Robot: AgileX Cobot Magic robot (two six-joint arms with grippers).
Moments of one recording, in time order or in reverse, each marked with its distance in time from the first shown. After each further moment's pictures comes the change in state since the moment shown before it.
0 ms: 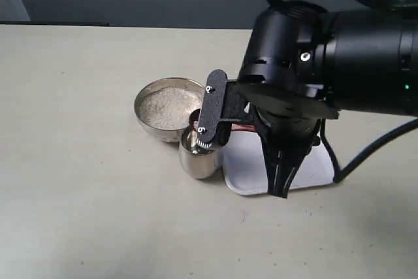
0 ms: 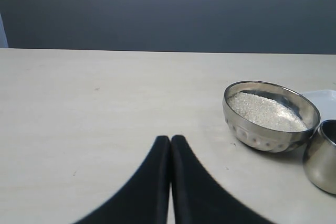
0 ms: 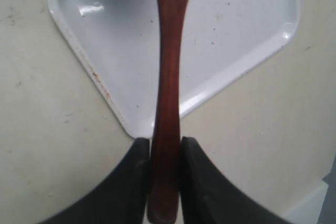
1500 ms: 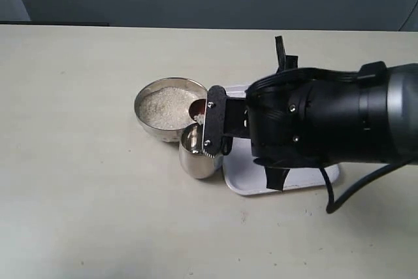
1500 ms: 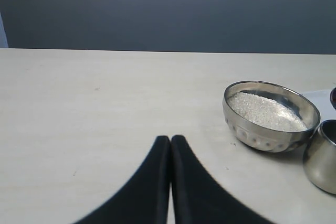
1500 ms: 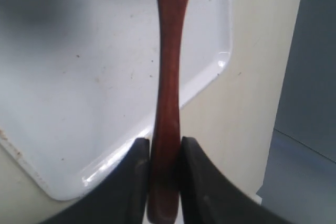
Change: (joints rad) left arm 0.000 0.000 0.000 0.000 0.000 0.000; right arm 0.006 0.057 0.174 -0.416 -0.240 0.319
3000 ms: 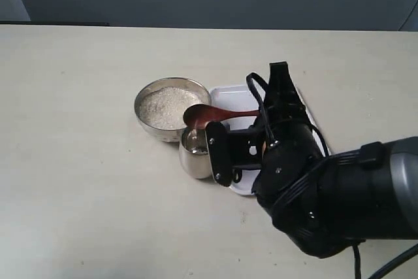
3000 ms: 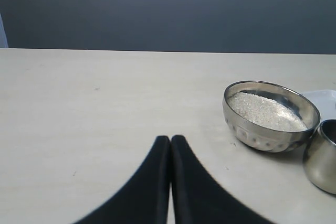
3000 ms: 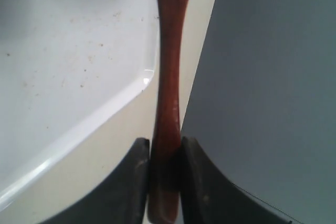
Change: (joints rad) left arm 0.000 0.000 0.000 0.000 0.000 0.000; right arm 0.111 0.002 0.217 -0.535 0.048 0.358
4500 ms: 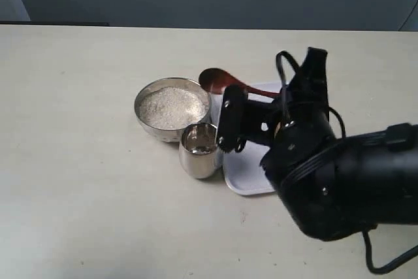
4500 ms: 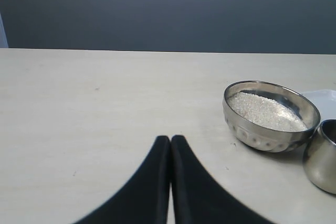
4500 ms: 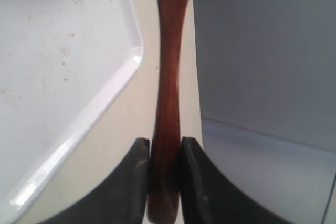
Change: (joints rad) left arm 0.000 0.000 0.000 0.000 0.000 0.000; right arm -0.025 -0.058 -0.029 0.107 0.067 0.179
